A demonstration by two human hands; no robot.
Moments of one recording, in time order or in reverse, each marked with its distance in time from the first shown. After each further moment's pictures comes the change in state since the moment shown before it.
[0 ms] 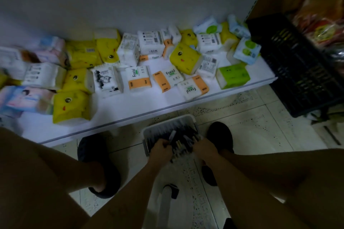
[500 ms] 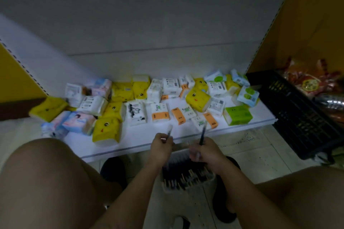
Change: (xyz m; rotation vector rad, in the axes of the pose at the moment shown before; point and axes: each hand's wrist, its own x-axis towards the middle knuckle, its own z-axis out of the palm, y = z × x) left_hand -0.086 0.068 -0.099 -0.336 0.292 0.304; right_hand -0.090 -0.066 -0.050 0.887 0.026 -0.314
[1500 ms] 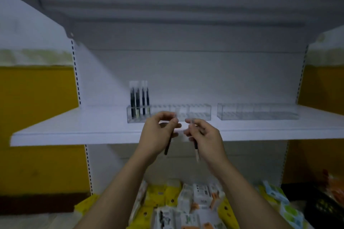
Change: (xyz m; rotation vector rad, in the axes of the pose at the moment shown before) left_hand -0.099 0.321 -0.198 -0.256 0.188 0.826; right_hand -0.166 -0.318 0.078 0.129 0.005 -1.179
